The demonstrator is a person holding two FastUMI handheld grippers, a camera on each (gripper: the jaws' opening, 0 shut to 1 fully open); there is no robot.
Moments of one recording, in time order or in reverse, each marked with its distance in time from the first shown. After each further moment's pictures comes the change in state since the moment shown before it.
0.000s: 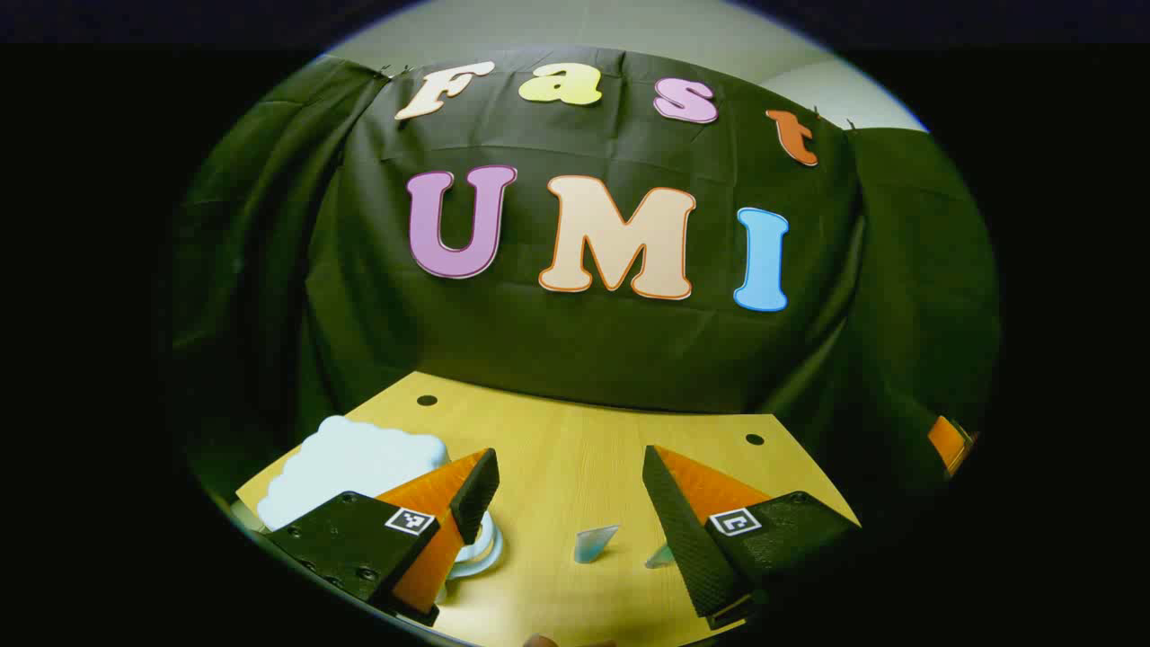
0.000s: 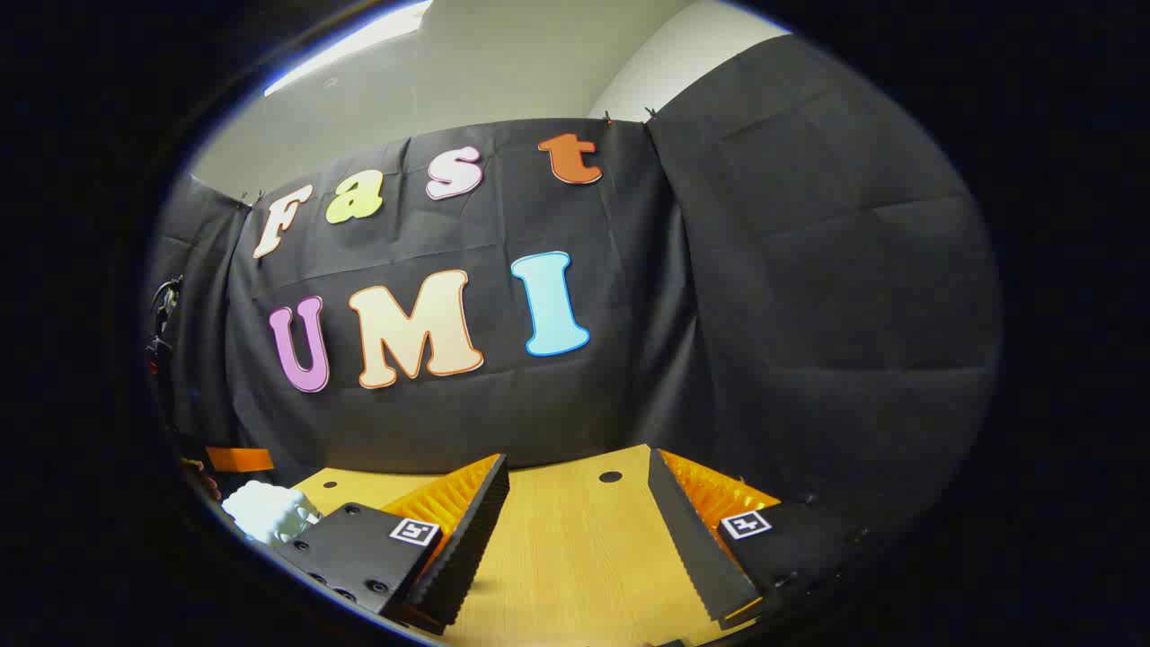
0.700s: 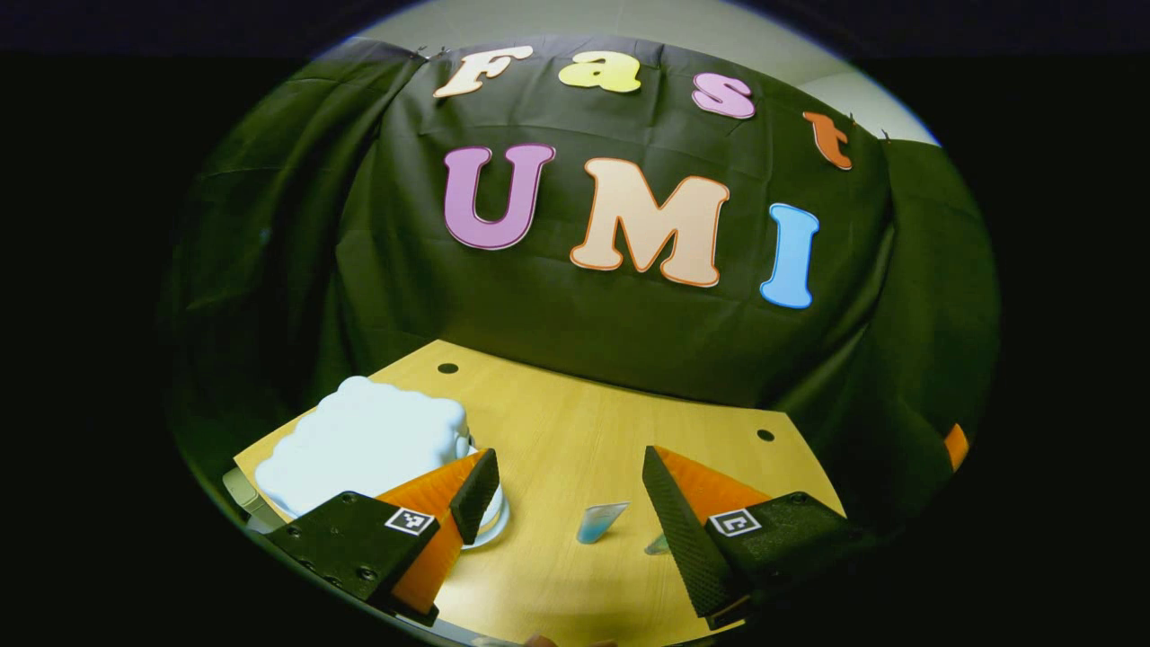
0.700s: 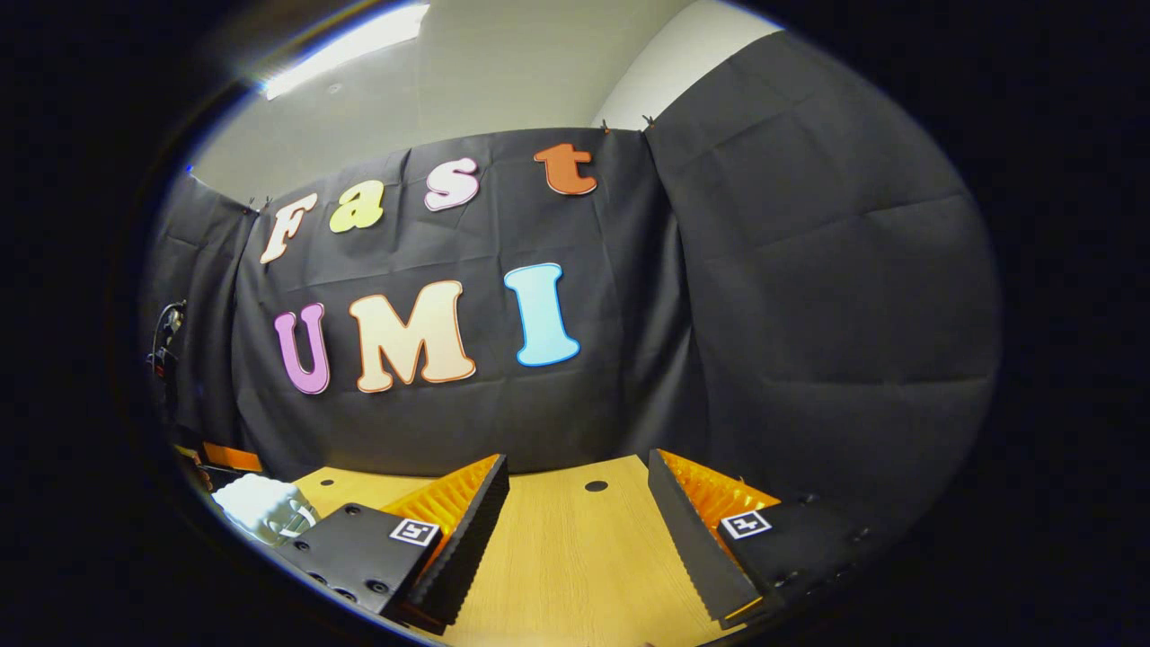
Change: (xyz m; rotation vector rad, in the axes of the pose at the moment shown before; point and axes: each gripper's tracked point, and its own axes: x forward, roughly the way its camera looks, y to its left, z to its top) left arm -0.004 0.025 -0.023 -0.052 0.086 0.065; right arm -0.006 -0.046 0.011 -0.012 -0.044 0.019
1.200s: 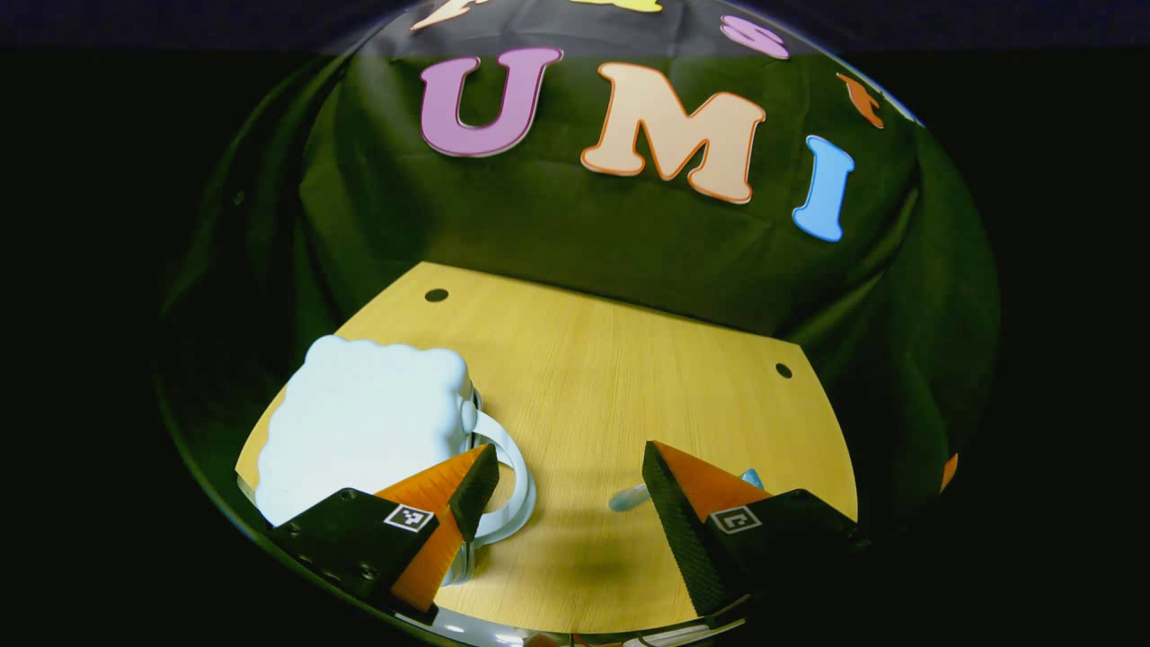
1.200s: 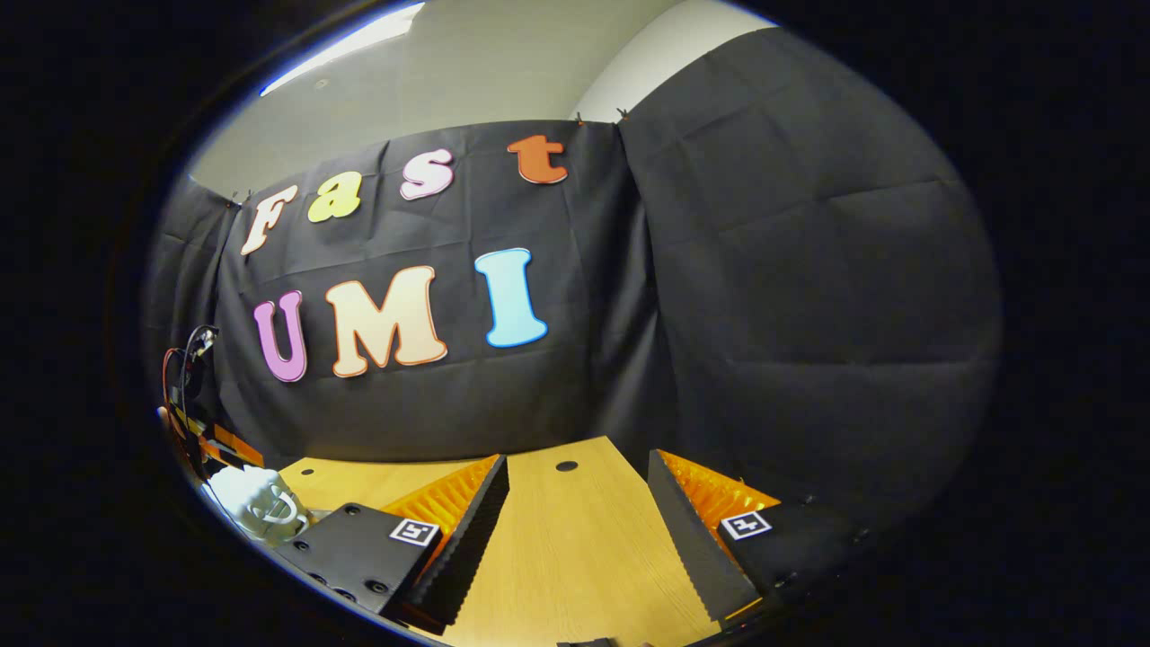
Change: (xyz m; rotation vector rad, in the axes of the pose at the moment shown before) left arm 0.069 0.039 -0.042 0.001 0.378 -0.048; right arm -0.033 -0.046 -0.034 0.005 0.049 -0.100
